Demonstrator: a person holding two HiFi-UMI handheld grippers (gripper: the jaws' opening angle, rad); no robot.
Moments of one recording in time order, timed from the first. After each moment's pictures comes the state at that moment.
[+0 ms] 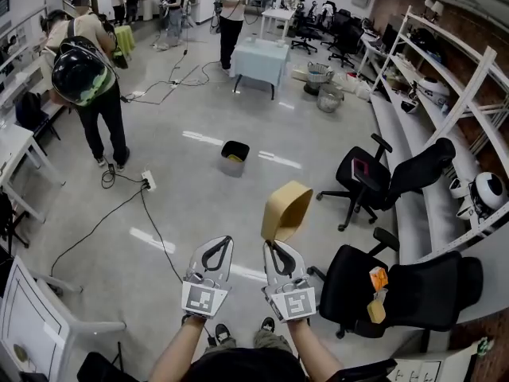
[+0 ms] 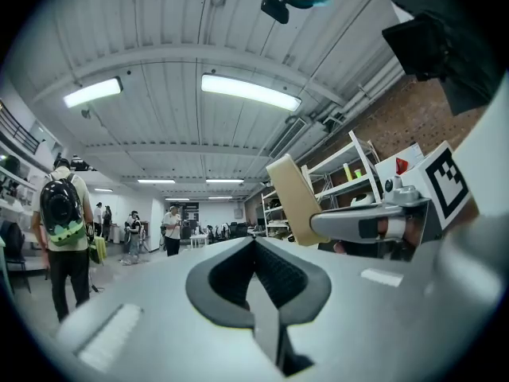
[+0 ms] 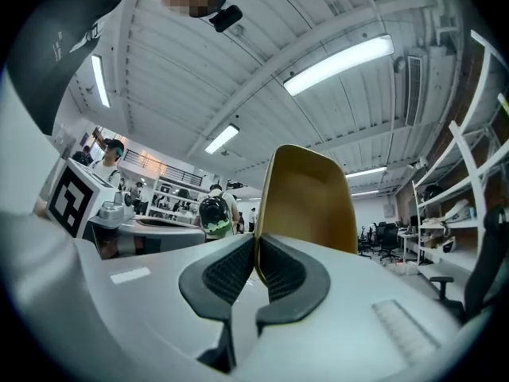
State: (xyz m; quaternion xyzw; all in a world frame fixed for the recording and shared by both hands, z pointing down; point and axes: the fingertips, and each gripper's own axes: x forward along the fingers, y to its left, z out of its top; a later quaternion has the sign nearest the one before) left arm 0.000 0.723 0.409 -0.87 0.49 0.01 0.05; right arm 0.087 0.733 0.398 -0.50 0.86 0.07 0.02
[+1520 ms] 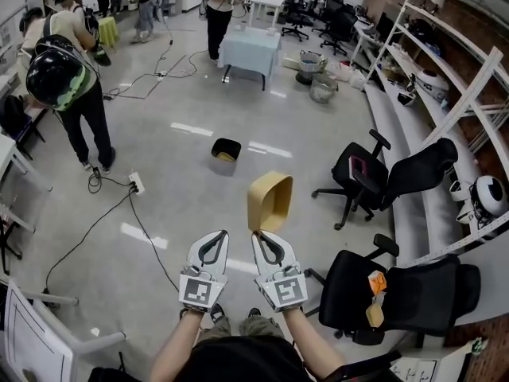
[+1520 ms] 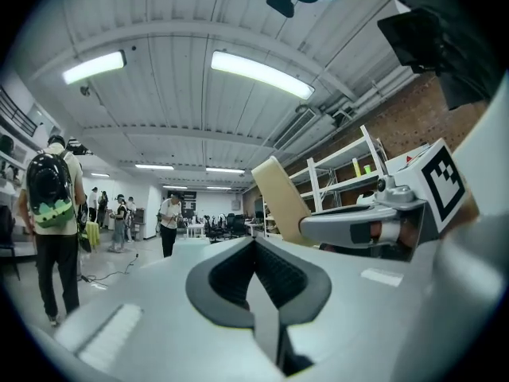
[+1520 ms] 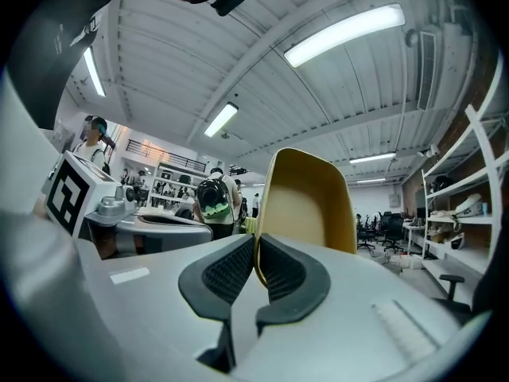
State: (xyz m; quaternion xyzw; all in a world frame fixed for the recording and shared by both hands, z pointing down) left arm -0.006 0.585 0.445 -0.88 0.48 0.00 0.02; right arm 0.064 0.590 0.433 -0.49 0.87 0.05 -0.04
